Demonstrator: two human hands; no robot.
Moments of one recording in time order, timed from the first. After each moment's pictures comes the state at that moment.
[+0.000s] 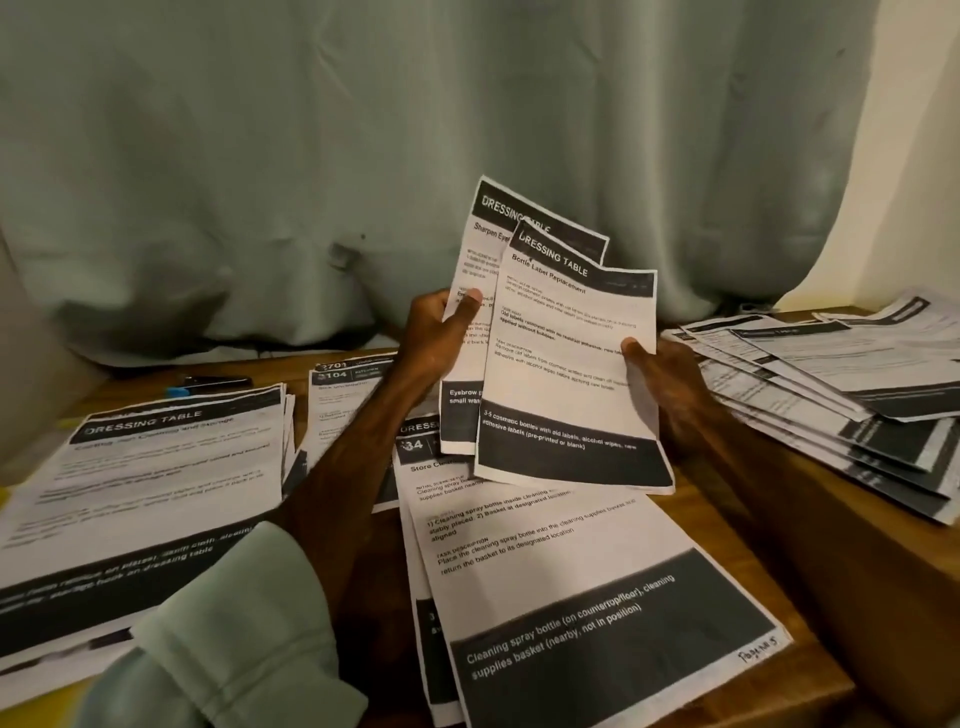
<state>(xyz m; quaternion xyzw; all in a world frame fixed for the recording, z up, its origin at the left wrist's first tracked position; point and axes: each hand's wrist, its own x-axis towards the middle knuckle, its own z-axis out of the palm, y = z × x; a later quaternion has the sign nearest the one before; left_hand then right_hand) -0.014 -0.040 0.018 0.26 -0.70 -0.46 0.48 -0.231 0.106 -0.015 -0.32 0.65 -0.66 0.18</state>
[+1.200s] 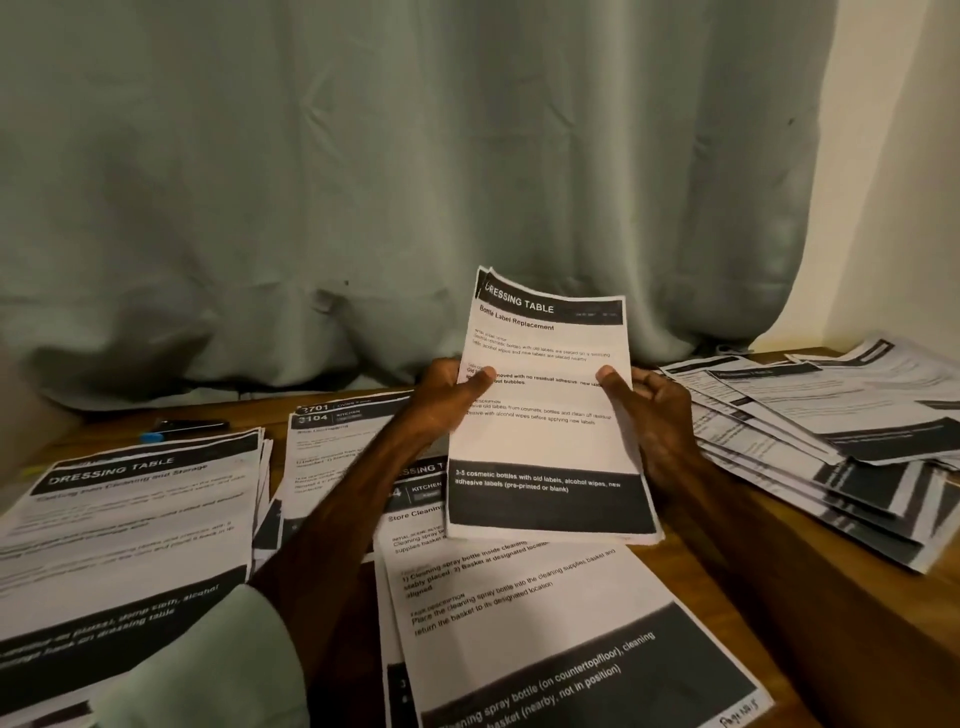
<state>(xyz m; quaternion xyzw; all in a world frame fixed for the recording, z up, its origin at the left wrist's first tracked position) -0.030 -0.031 0.006 0.27 -0.72 -0.53 0.36 -0.235 0.105 -0.017 -0.30 0.56 -0.75 0.19</state>
